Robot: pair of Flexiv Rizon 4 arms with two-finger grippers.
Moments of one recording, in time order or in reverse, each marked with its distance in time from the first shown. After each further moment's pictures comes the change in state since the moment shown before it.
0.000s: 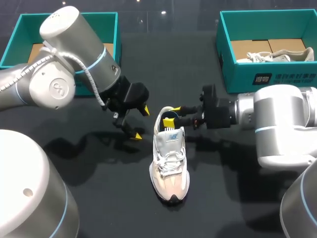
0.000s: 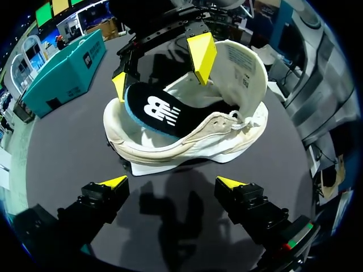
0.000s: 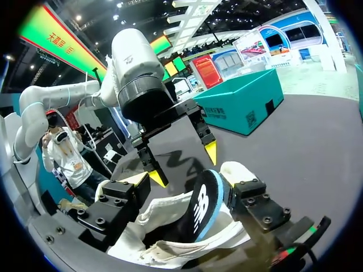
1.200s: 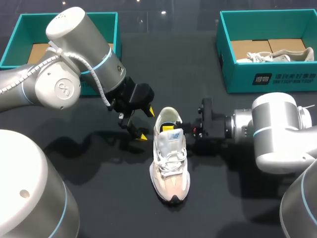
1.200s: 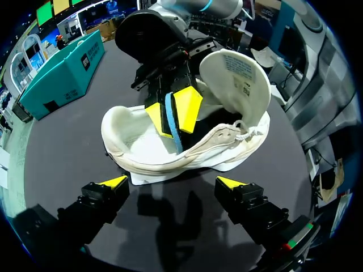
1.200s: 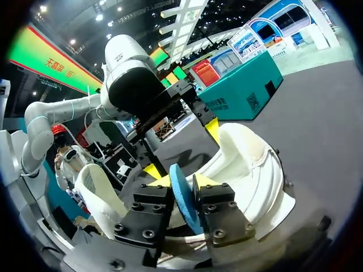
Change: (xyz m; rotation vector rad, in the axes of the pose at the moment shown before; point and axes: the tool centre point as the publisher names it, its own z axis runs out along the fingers) left arm -0.001 -0.013 0.009 0.012 0.010 -0.014; right arm 0.000 -0.033 0.018 -0.077 0.089 0.137
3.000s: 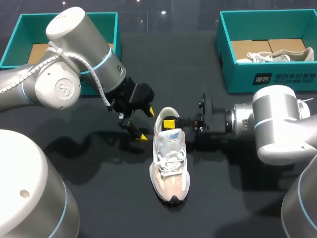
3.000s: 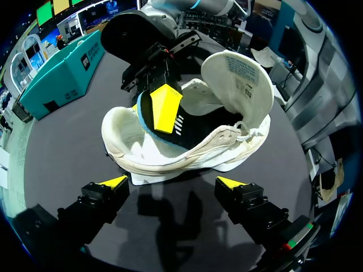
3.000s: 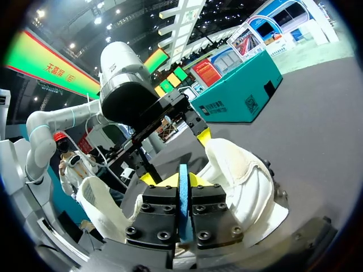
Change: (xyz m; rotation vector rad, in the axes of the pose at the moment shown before) left arm 0.000 0.000 0.000 0.000 0.000 0.000; right arm -0.011 0.010 -0.001 -0.001 0.026 0.052
